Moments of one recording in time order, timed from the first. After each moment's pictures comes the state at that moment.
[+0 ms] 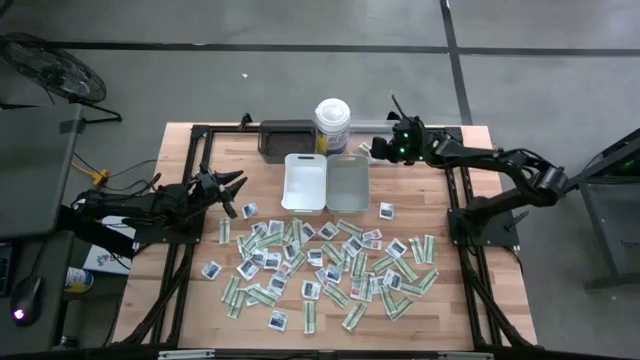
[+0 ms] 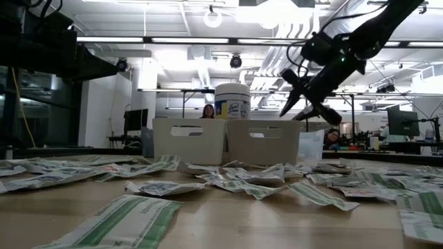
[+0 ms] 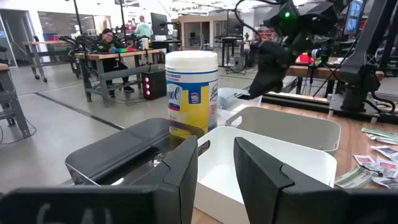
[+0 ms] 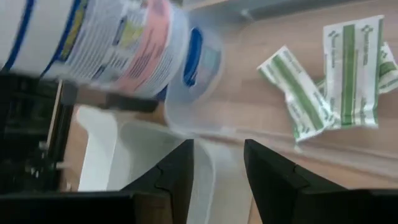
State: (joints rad) left arm -0.08 0.02 0.02 0.05 -0.68 0.03; right arm -0.70 1.37 0.67 0.02 -0.16 0.90
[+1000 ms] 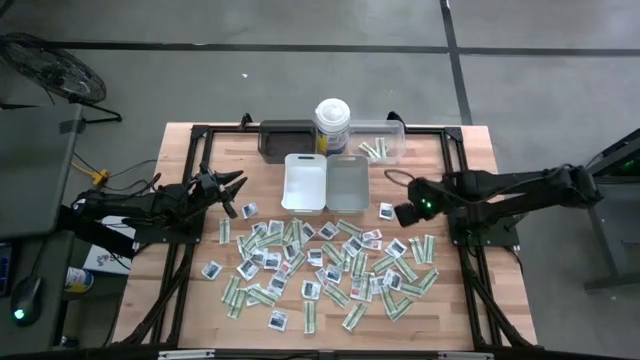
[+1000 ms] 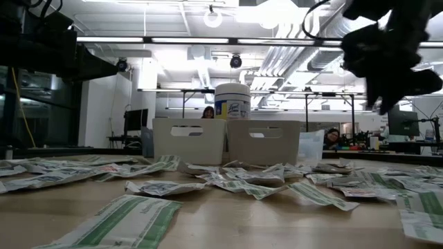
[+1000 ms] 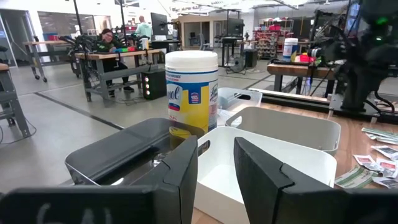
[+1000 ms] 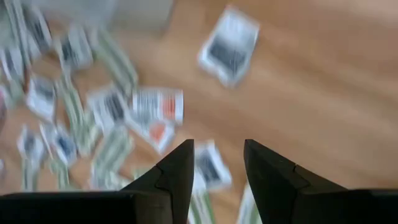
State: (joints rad) left arm -0.08 0.02 0.02 0.05 -0.68 0.03; right arm -0.03 0.97 0.67 -0.86 -0.05 1.18
